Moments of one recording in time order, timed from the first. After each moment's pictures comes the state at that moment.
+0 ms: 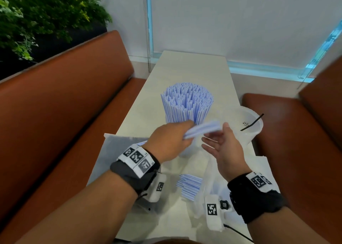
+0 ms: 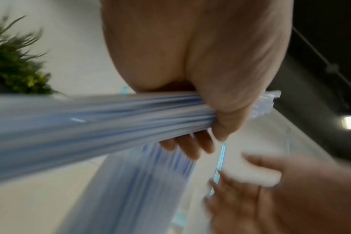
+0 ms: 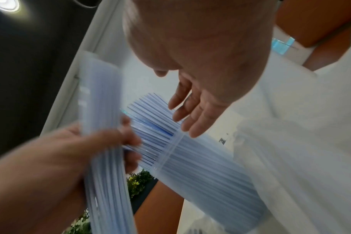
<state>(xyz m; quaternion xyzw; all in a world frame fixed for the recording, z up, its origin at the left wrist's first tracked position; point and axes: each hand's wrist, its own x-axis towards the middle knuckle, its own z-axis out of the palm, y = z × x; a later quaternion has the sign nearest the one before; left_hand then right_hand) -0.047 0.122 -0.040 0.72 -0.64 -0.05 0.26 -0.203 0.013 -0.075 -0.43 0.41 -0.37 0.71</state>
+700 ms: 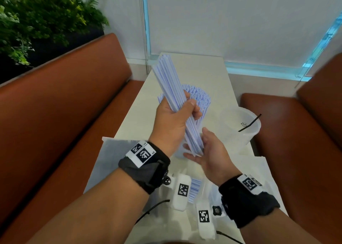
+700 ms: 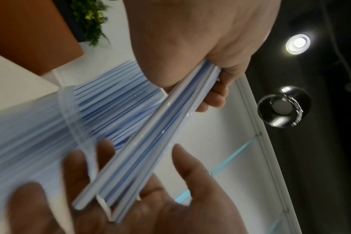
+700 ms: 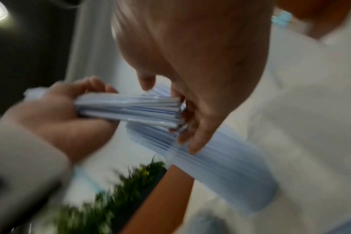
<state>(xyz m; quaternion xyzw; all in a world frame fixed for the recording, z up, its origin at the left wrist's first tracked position) -0.078 0.099 0.005 0.42 -0.32 -0.28 0.80 -0.188 0.038 -0.070 -0.47 0.31 -0.28 0.77</state>
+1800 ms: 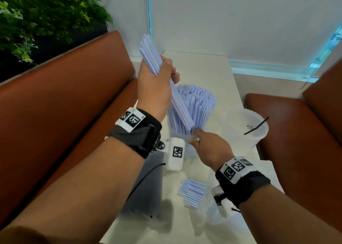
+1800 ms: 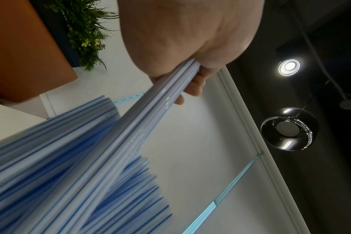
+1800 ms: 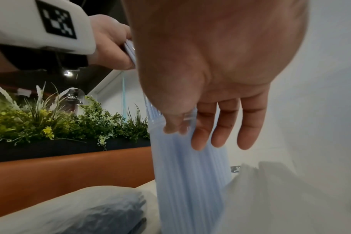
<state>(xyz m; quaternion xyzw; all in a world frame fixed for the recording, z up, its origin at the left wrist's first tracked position) -0.008 0.073 0.055 0.46 -0.28 -0.13 0.83 -0.160 -0.008 -0.088 -0.91 0.36 -0.07 0.18</state>
